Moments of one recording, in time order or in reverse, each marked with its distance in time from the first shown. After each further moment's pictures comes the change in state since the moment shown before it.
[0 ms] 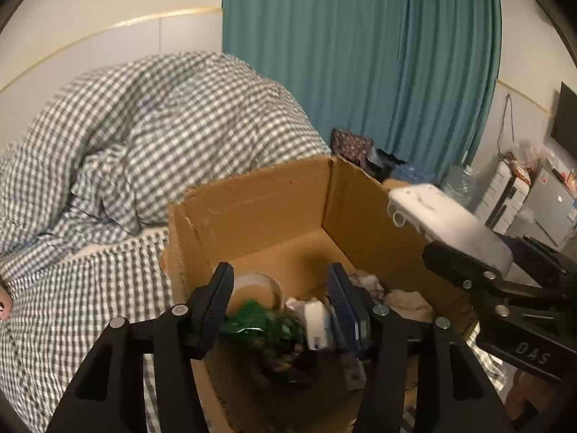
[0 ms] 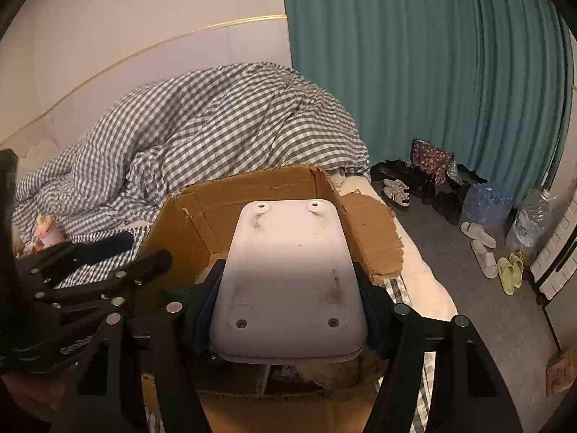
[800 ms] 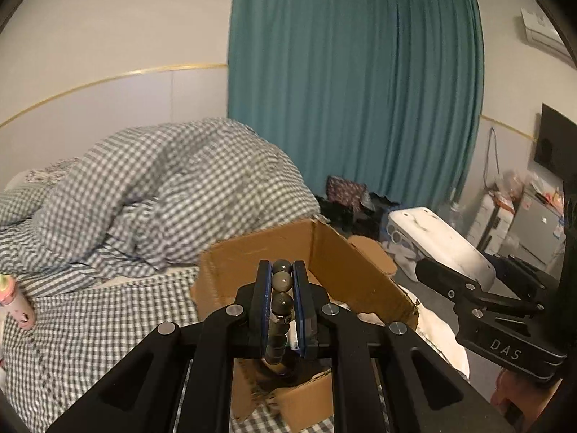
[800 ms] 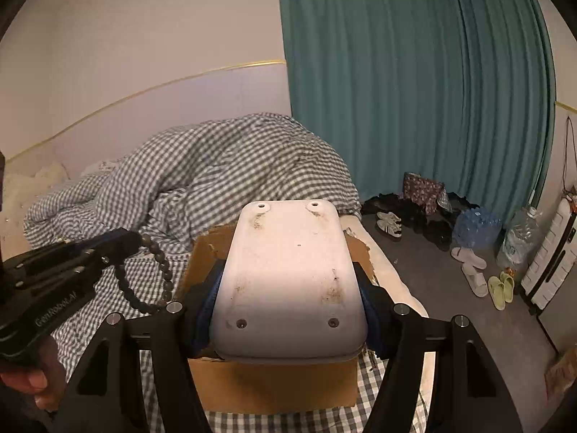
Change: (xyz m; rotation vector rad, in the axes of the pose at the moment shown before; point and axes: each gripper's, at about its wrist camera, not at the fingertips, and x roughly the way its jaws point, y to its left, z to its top) left arm -0.125 -0.005 0.019 -0.005 -0.166 -0.030; right arm -0.106 0.013 0.007 0.015 -0.151 -0.012
